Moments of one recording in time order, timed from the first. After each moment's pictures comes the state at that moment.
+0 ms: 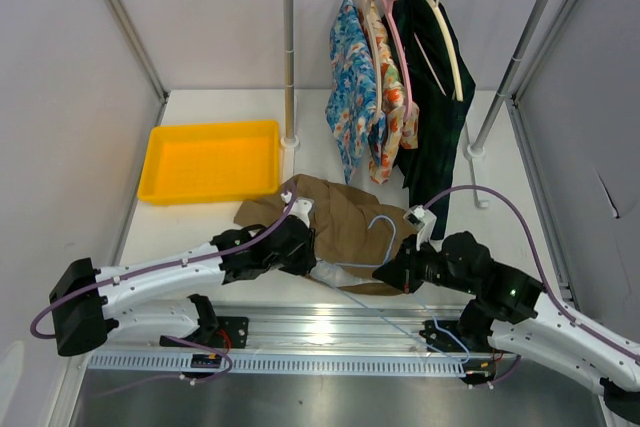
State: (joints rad) left arm -1.07 1.09 0.71 -0.50 -0.22 -0.71; right arm 0.99 0.50 0.53 -0.44 -0.15 0.64
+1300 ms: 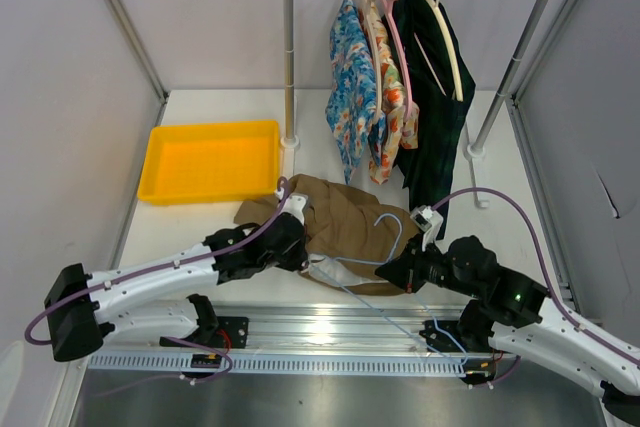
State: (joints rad) left arm -1.05 1.05 0.72 -0.53 -0.25 -0.70; right arm 1.00 0.43 0.50 -0.42 -0.10 0.66
